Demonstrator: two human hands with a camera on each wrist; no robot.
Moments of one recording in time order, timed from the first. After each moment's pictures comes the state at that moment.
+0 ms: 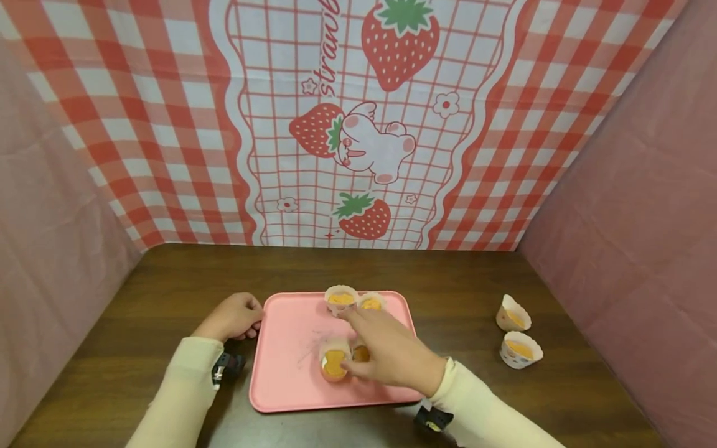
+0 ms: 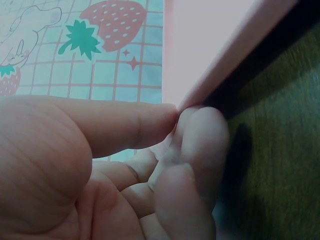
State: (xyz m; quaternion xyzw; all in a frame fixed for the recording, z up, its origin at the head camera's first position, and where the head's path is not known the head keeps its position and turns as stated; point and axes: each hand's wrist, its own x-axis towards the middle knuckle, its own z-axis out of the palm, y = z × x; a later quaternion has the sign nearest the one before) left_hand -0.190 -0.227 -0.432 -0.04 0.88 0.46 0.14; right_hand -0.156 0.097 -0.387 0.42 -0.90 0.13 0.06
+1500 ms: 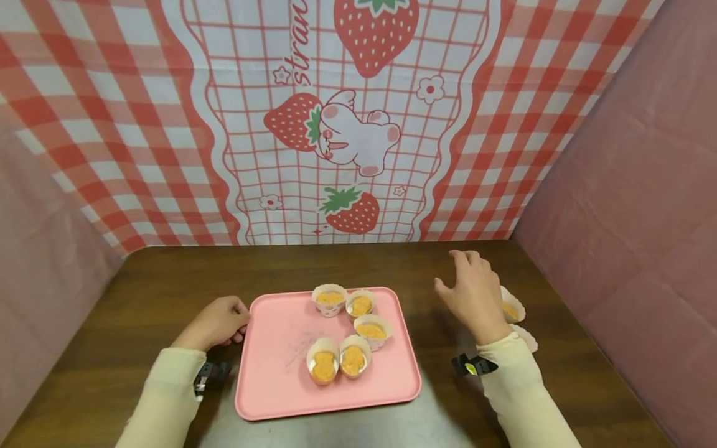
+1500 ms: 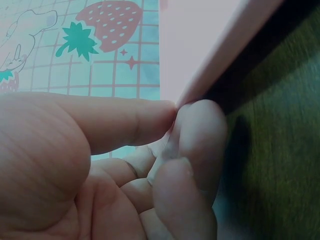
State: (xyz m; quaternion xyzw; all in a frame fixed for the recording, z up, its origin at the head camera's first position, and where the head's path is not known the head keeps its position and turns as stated) left_hand -0.192 -0.222 -0.433 -0.02 0.90 0.42 0.13; right_hand -0.224 0.235 -0.378 0.07 -0.97 0.13 0.20
